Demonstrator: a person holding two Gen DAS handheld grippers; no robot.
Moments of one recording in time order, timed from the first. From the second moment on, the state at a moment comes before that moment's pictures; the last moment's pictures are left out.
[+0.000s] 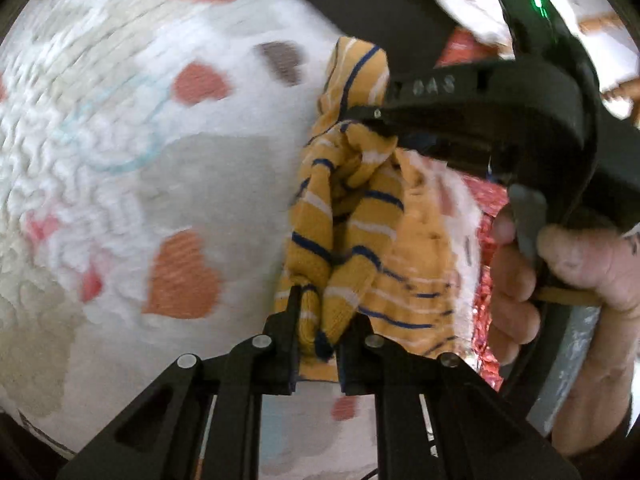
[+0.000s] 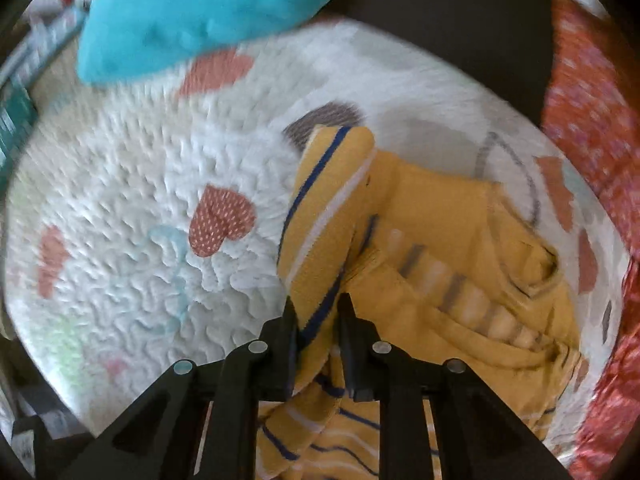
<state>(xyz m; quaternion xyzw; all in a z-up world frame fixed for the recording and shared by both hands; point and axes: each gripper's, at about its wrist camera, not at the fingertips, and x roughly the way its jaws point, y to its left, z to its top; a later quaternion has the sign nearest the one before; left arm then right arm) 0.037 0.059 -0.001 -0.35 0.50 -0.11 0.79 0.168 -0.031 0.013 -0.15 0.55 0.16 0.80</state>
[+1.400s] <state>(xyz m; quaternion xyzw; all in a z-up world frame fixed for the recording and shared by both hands) 0.043 -0.130 -0.039 -0.13 0.59 -0.12 0.79 0.093 -0.399 -0.050 0.16 0.55 0.06 0.82</state>
